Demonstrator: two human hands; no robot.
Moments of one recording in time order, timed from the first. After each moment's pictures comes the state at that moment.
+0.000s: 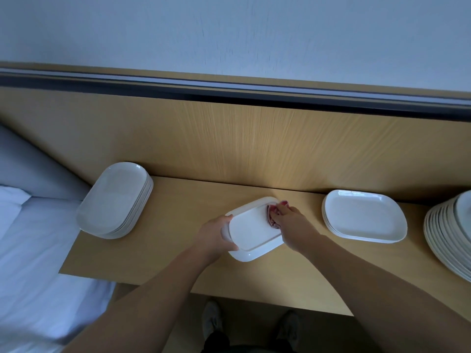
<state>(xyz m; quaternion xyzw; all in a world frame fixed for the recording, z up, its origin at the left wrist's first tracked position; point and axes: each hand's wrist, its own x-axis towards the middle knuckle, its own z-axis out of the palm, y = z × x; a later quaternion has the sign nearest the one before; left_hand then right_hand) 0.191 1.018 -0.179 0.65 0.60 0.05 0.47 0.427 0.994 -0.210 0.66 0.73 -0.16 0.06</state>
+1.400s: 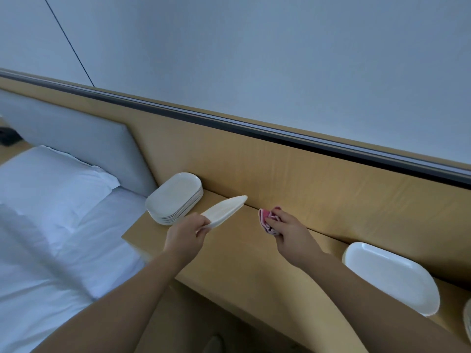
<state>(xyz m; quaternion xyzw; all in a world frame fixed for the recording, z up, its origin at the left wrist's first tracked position) 0.116 0.955 -0.096 0.69 0.68 0.24 0.10 0.393 0.992 -0.119 0.48 0.82 -0.17 -0.24</state>
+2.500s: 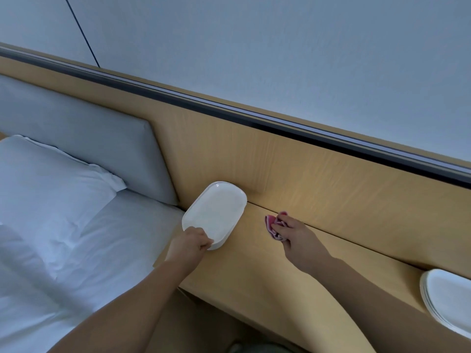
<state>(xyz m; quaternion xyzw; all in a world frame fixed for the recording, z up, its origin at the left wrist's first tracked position) -0.083 1.054 -0.185 0.75 0.63 0.10 0.18 0.222 1.068 -0.141 0.50 0.84 -0.13 -0.16</state>
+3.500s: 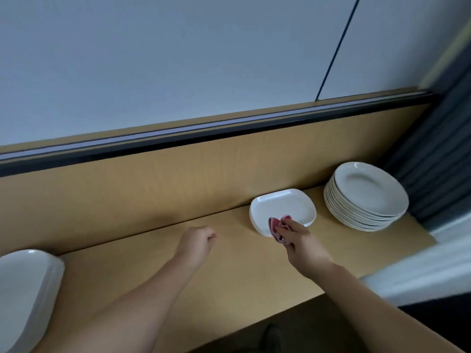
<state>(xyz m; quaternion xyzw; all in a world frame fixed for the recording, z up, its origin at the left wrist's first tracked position) 0.301 1.059 -0.185 0.86 0.41 0.08 0.29 0.511 0.870 -0.153 0.80 0.56 -0.09 -0.21</state>
